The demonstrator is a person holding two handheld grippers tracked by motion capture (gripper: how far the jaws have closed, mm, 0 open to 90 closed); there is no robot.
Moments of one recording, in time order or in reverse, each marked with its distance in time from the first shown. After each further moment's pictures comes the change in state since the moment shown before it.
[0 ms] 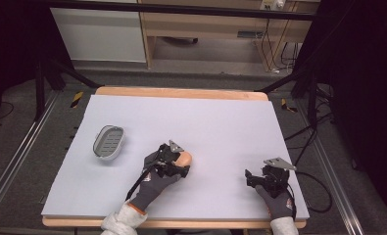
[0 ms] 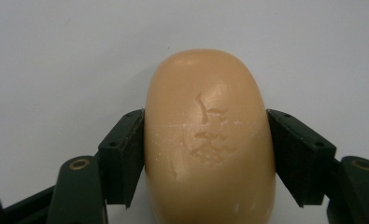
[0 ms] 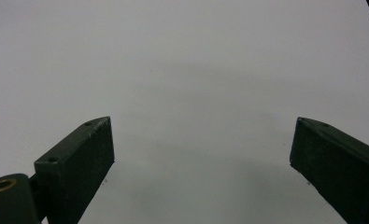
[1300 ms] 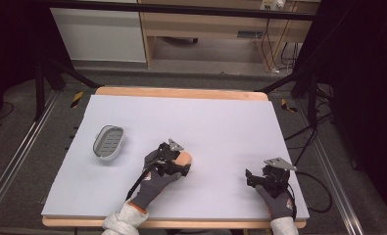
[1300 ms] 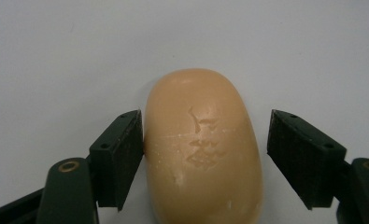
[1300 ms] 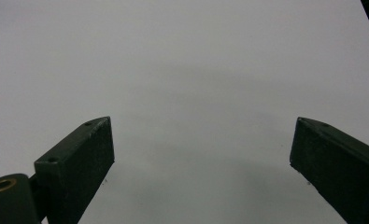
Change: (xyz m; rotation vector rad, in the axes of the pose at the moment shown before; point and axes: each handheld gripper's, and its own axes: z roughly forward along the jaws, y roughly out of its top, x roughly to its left) left arm 0.003 -0.001 0.012 -0.011 0.000 -0.018; right arm -0.001 0.000 -0.001 -0.009 -0.004 -0.001
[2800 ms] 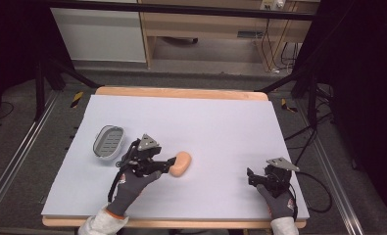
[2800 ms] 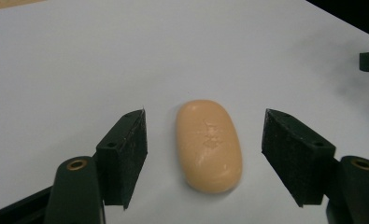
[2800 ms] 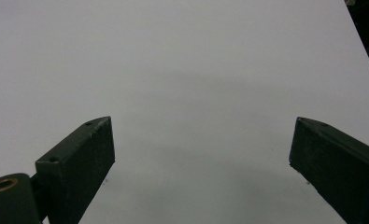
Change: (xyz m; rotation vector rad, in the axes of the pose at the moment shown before) left arm 0.021 -0.007 -0.077 -0.216 -0.064 -0.068; right arm -0.003 0.001 -0.003 -0.028 -0.008 0.014
